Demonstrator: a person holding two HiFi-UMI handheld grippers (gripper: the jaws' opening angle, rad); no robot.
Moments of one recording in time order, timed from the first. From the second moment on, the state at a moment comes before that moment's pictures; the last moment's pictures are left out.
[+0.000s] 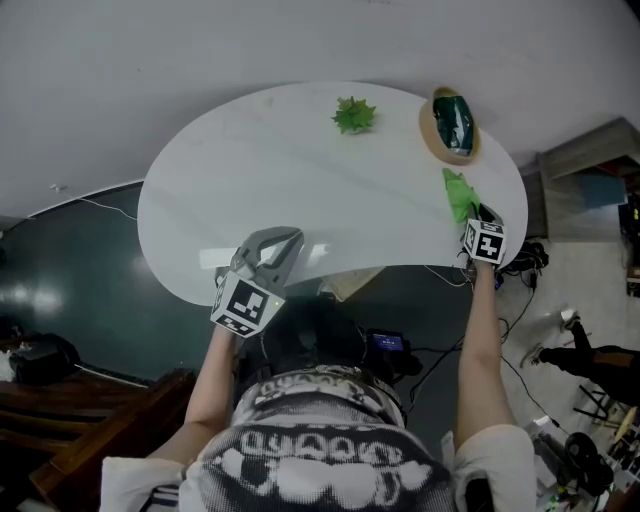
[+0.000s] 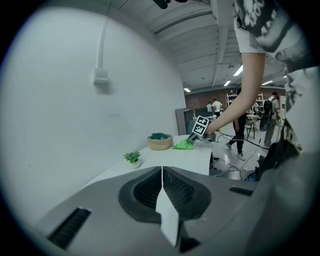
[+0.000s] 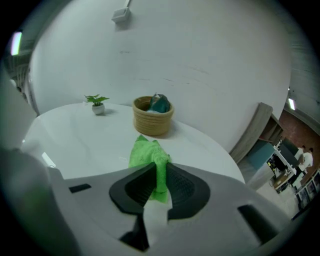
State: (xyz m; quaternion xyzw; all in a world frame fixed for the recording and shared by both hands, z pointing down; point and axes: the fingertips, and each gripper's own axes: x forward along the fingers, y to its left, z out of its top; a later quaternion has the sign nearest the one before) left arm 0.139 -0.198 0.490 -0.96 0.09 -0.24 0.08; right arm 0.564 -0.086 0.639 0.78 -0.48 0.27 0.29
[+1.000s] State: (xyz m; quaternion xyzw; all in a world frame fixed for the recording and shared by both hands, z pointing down) left arm 0.021 -0.191 0.486 -0.96 0.16 -0.24 0.07; right arm 0.417 -0.146 0.572 0.75 -0.58 0.19 0.25
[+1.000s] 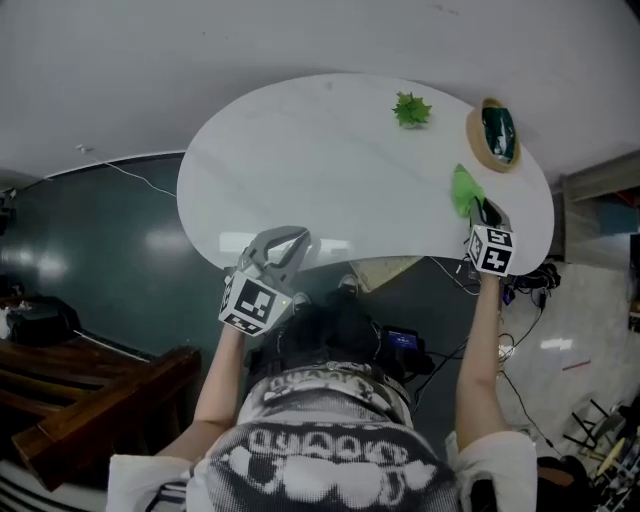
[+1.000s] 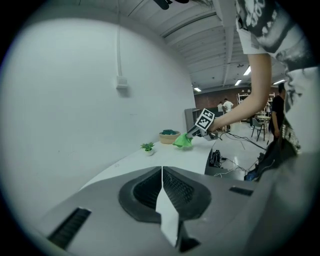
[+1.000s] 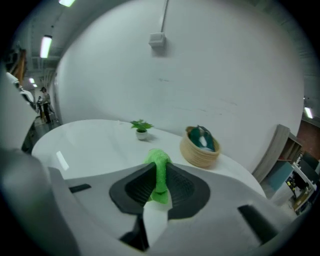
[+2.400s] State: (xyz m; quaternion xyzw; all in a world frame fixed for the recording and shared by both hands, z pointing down) left arm -0.272 -0.168 0.515 -0.92 0.32 -0.24 0.00; right arm -0.168 -0.239 0.648 0.44 -0.83 0.21 0.28
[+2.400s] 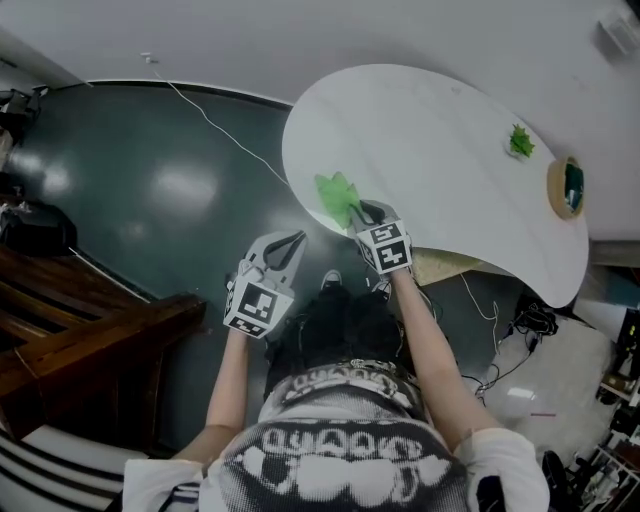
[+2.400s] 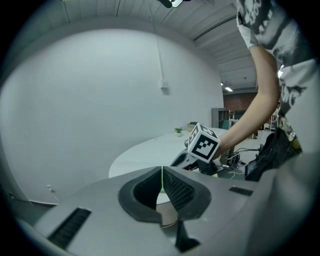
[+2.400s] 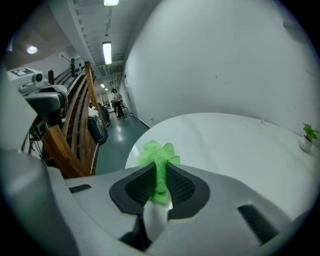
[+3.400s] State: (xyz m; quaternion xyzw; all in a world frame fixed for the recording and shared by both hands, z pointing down) left arm 0.002 -0.106 0.487 -0.96 0.19 -0.21 0.05; right arm 0.232 -0.108 0.653 0.63 -0.68 0.25 0.28
